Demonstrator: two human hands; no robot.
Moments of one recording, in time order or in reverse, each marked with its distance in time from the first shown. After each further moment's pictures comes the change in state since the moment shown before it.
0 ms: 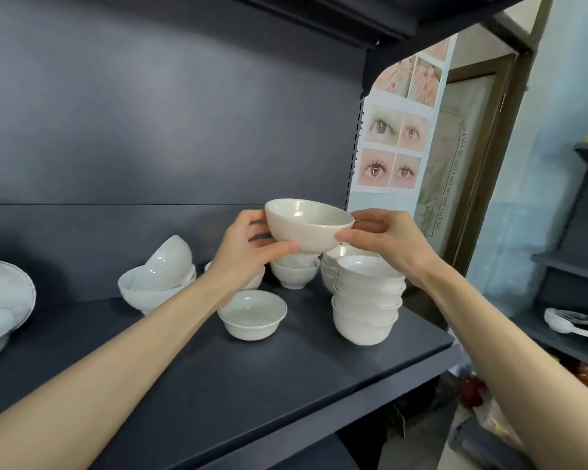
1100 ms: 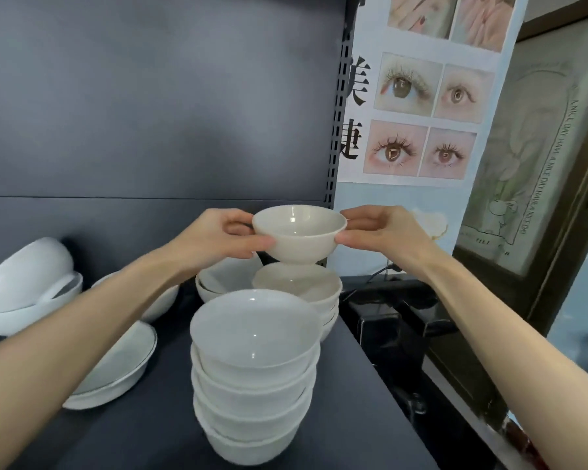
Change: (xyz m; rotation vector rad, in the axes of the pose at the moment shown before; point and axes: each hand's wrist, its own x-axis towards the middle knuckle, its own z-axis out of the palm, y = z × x) left_hand 0.148 -0.058 0.121 0.368 -0.021 -0.193; right_hand 0.175 0.175 -0.119 0.109 -0.319 -0.043
